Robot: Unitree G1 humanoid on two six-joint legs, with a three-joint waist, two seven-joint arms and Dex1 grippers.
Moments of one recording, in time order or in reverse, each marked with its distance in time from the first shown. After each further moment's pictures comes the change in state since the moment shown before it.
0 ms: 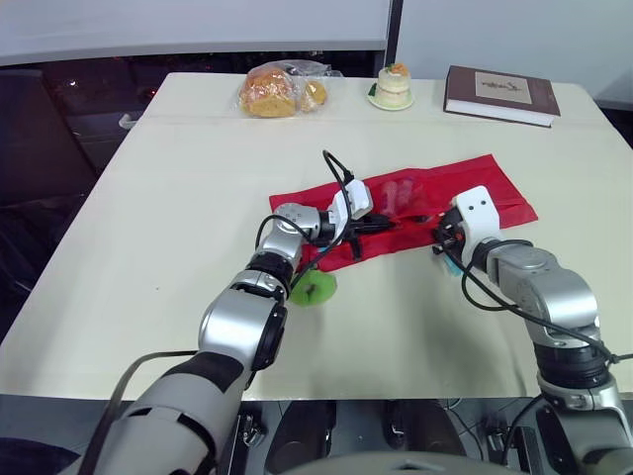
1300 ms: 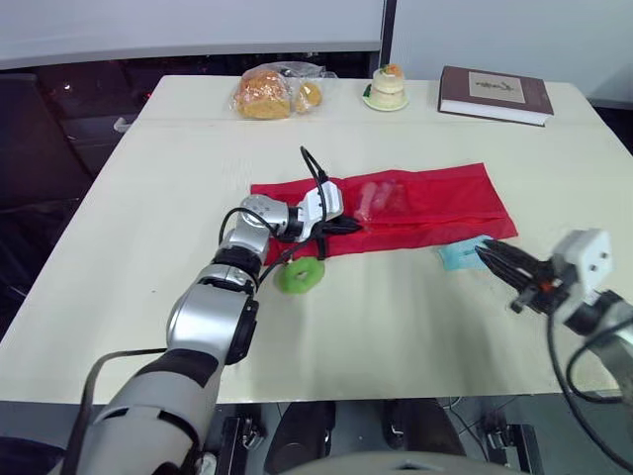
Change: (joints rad) left arm -0.004 0.170 -0.053 0.014 0.044 -0.079 -0.123; right arm 0.616 -0.174 -0.476 -0.393 0.410 -0.504 0.385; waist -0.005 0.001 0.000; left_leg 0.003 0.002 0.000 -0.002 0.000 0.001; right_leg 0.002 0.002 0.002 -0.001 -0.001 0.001
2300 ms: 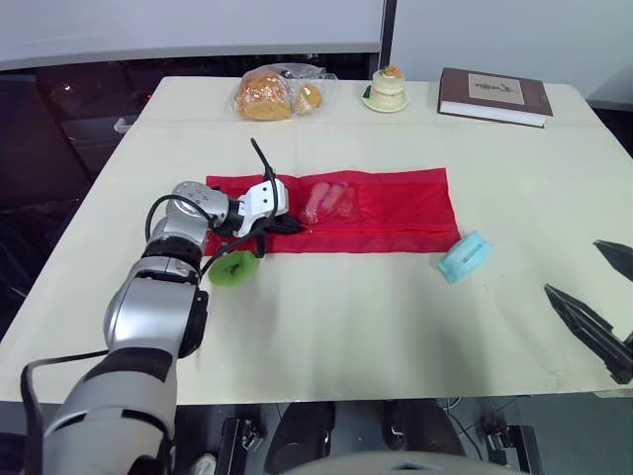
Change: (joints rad) left arm -0.022 0.248 -0.023 0.034 0.068 0.025 -0.111; right arm 0.433 -0.061 -0.467 -0.216 0.452 -0.163 0.002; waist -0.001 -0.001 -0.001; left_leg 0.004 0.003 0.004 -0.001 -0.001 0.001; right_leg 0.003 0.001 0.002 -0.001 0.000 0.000
